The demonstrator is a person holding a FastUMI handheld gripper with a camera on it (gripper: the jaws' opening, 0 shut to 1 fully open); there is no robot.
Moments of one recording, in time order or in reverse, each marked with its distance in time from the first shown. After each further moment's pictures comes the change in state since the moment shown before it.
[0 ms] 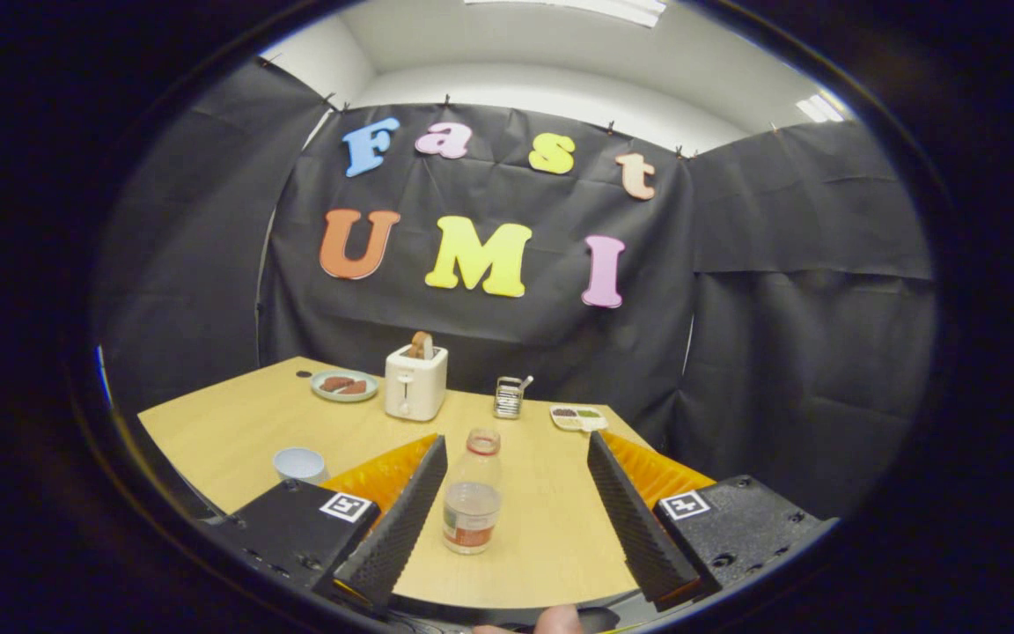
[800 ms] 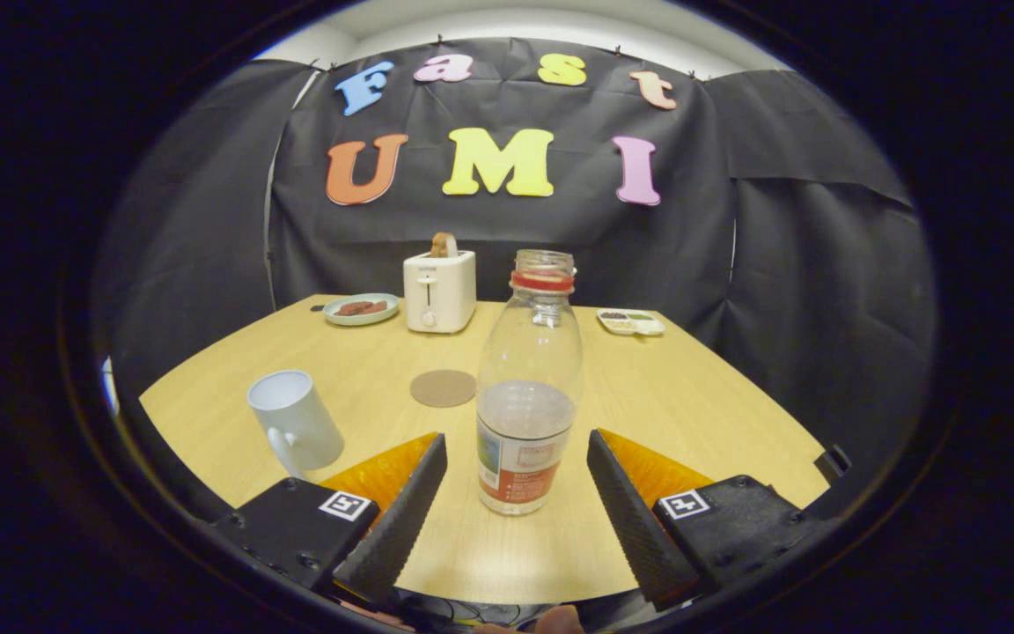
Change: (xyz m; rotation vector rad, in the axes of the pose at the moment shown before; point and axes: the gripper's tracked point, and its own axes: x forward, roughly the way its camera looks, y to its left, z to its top) arm 0.074 0.041 -0.127 0.109 0.252 0.089
